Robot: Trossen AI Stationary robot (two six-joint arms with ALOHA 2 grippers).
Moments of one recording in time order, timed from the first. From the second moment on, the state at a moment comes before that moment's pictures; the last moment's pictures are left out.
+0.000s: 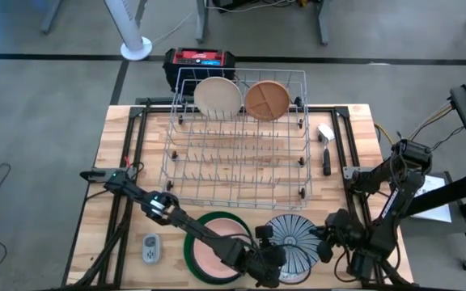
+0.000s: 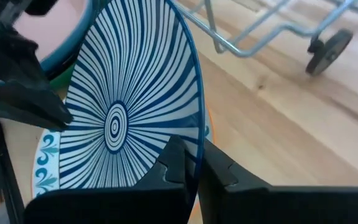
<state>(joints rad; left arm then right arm) -0.52 2.58 2.35 -0.58 -0.56 -0.34 1.20 1.54 0.92 -0.96 0.78 1.96</state>
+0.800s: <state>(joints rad) -0.56 2.41 2.36 -0.93 -0.68 -0.46 1.20 1.57 1.17 -1.19 0.79 1.73</state>
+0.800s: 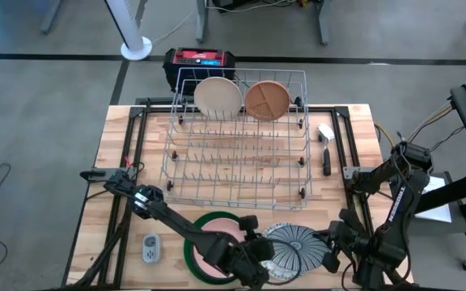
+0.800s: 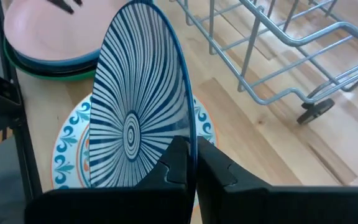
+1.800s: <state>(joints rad) -0.51 2.43 2.34 -0.88 -0.60 -0.38 1.17 1.58 1.20 -1.17 0.90 1.52</state>
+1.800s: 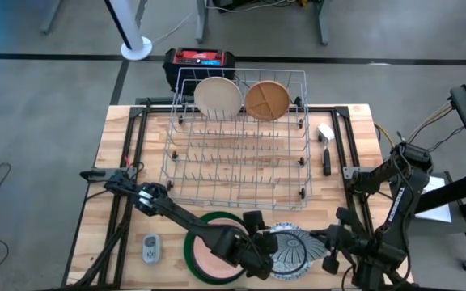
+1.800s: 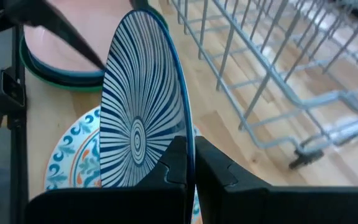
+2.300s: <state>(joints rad) -0.50 2.43 2.34 -0.84 -0.61 -0.32 1.16 1.58 1.20 -1.04 1.02 1.21</state>
